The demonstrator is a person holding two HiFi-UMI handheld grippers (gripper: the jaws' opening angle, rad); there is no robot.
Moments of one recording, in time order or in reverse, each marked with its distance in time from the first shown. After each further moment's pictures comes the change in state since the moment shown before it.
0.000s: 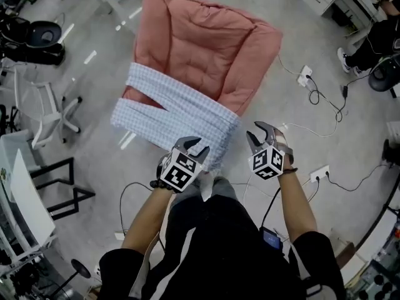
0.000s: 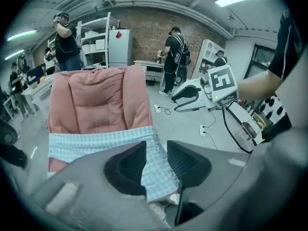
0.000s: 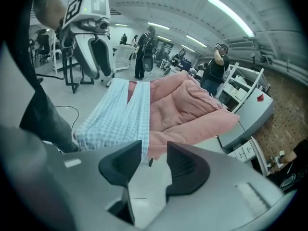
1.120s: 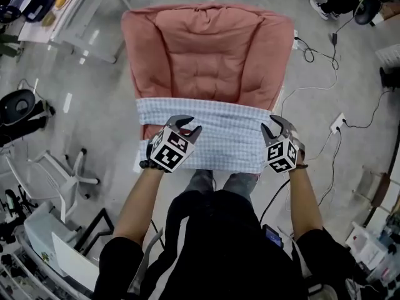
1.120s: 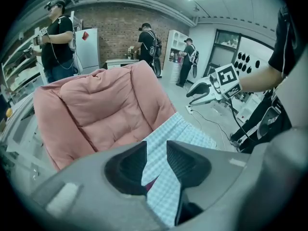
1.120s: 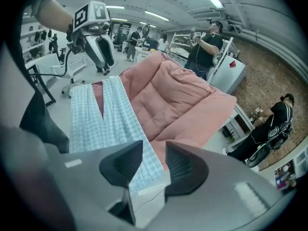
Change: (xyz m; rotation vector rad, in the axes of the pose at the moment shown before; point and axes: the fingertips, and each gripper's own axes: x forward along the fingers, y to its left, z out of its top) left arm -0.017 0.252 0.018 0.388 0.072 -0.253; right arm 0.082 0.012 0.091 0.424 0.237 -0.226
